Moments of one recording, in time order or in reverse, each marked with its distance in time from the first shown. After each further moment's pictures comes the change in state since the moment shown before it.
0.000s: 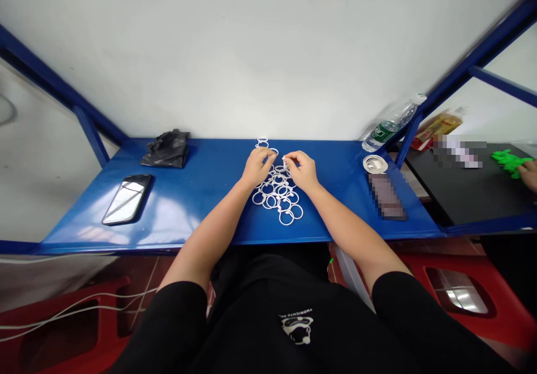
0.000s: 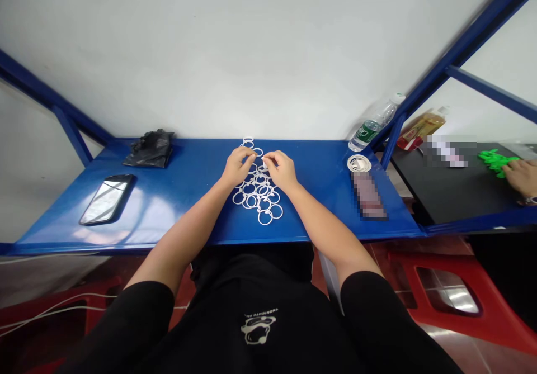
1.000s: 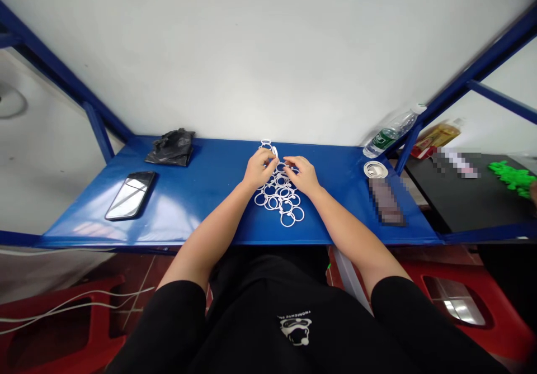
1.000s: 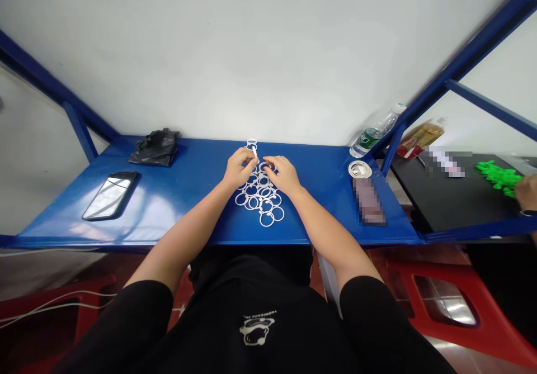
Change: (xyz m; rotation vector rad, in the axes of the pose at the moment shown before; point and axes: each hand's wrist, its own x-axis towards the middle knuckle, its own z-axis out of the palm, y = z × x) left_hand -0.002 0.015 -0.005 -0.172 0.133 0.044; right_hand -0.002 0.013 -0.001 -0.156 -0.147 -0.171
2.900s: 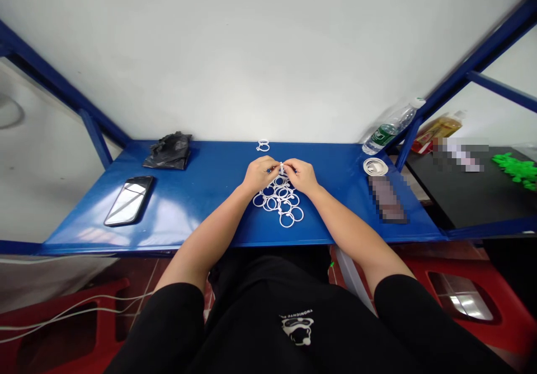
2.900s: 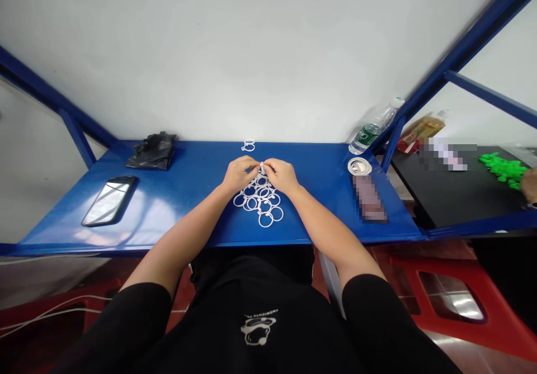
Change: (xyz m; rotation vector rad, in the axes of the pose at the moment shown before) left_hand -0.006 0.004 0.003 0.189 -0.160 0.066; right_hand -0.001 -0.007 -0.002 0.004 -0.050 0.079
